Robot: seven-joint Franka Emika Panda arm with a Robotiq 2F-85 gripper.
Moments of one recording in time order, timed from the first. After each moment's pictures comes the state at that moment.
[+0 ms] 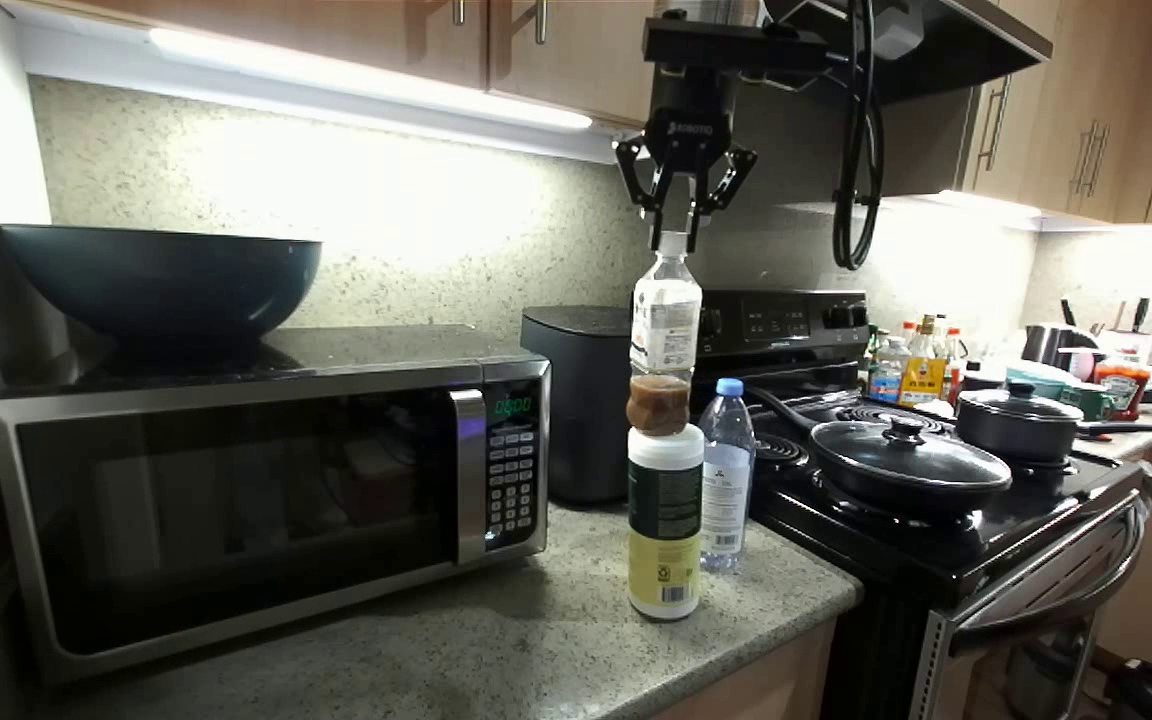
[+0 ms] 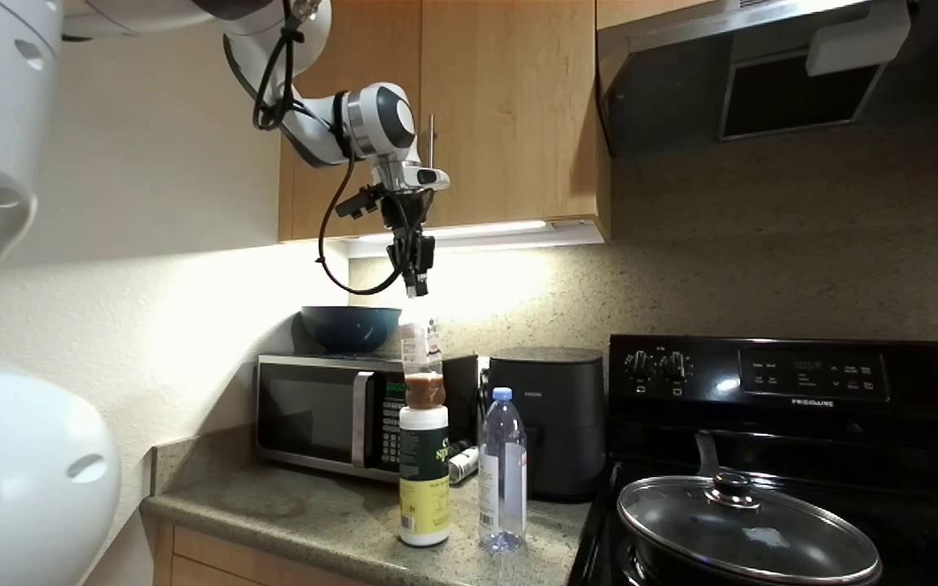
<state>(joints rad) 0.15 0.05 0.12 -1.57 -0.15 1.80 0.78</state>
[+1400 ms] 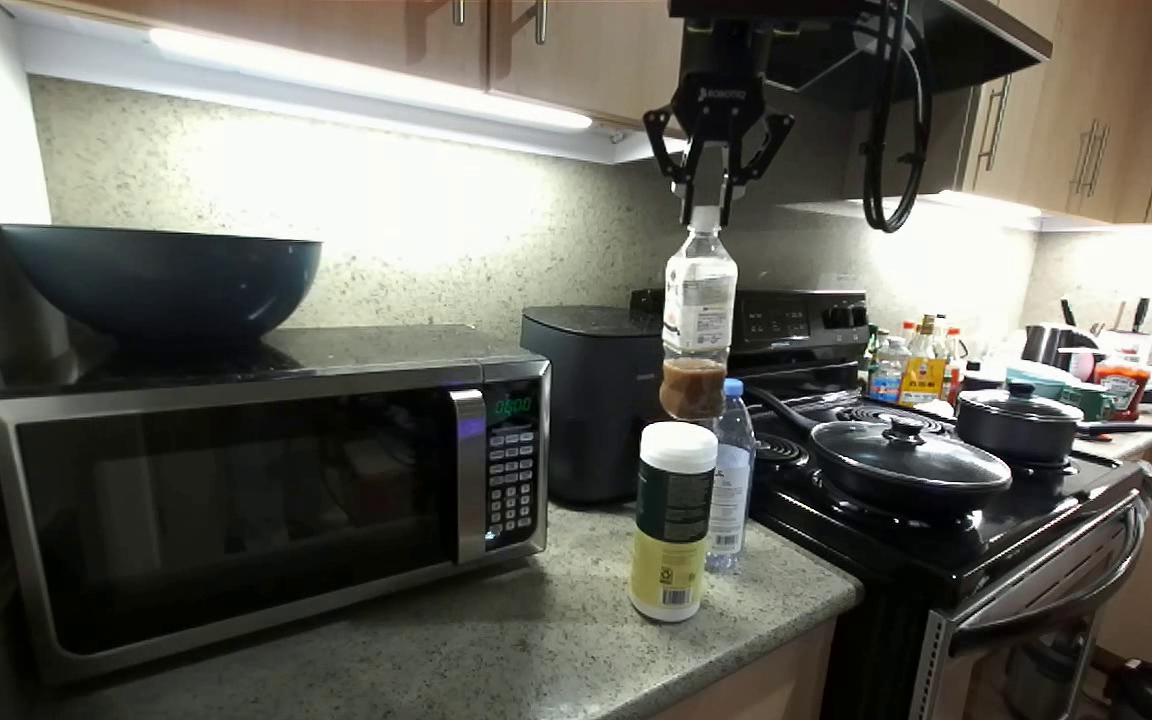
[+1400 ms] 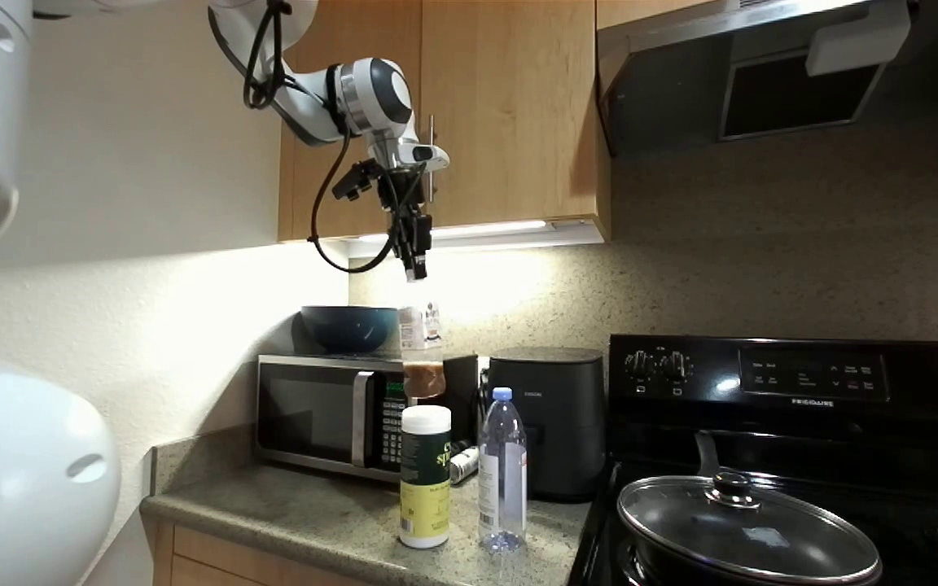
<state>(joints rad) 0.14 -0.01 0.11 -1.56 -0.17 1.70 0.84</state>
